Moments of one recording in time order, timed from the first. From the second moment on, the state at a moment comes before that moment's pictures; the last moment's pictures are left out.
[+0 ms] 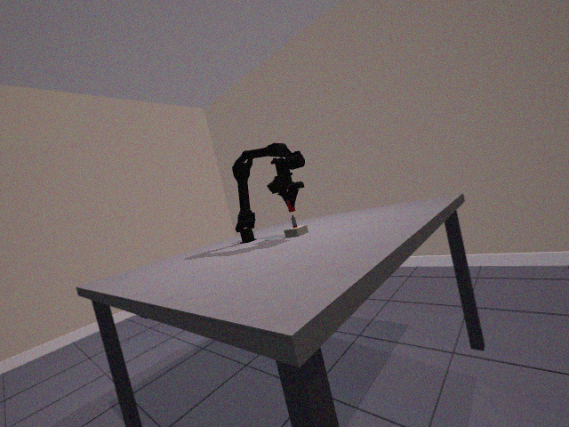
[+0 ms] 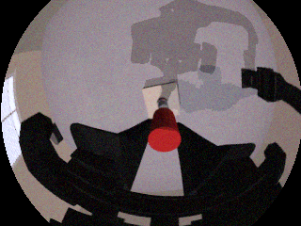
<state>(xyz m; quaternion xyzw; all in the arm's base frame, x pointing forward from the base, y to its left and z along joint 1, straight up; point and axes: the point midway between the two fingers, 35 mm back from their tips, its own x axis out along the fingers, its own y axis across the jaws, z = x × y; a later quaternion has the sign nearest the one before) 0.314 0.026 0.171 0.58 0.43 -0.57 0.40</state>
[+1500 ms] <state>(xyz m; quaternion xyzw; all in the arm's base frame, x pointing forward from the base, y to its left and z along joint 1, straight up) 0.314 0.025 0.109 0.56 0.43 -0.59 0.38</state>
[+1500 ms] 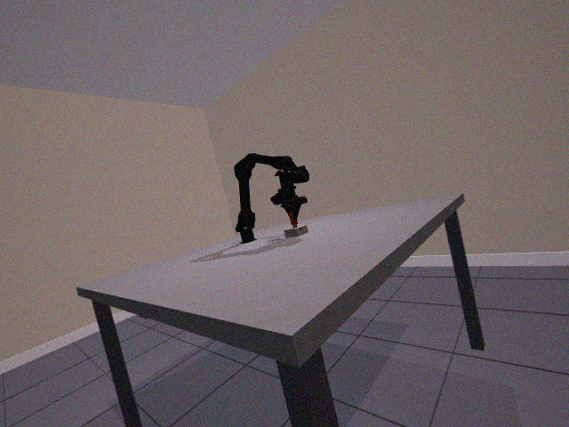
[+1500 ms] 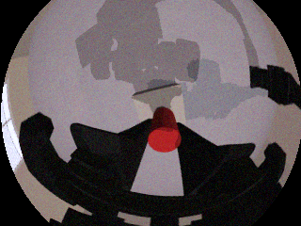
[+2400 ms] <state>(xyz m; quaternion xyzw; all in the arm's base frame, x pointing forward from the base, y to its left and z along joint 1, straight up) 0.305 0.025 0.131 0.54 0.46 -0.59 0.40</state>
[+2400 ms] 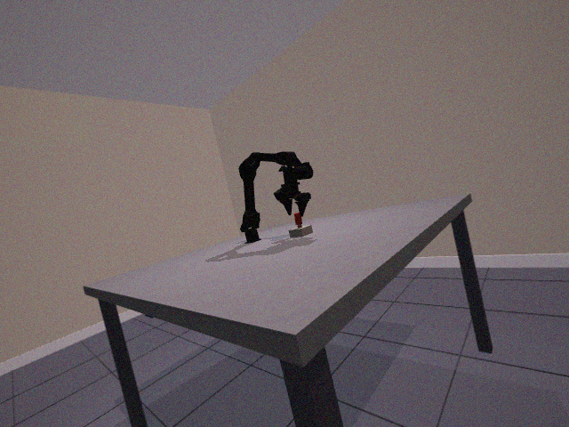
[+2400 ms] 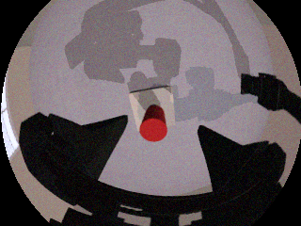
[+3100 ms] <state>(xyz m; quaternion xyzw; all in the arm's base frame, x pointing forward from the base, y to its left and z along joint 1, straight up) 0.313 0.017 0.141 0.51 0.49 -0.56 0.43</state>
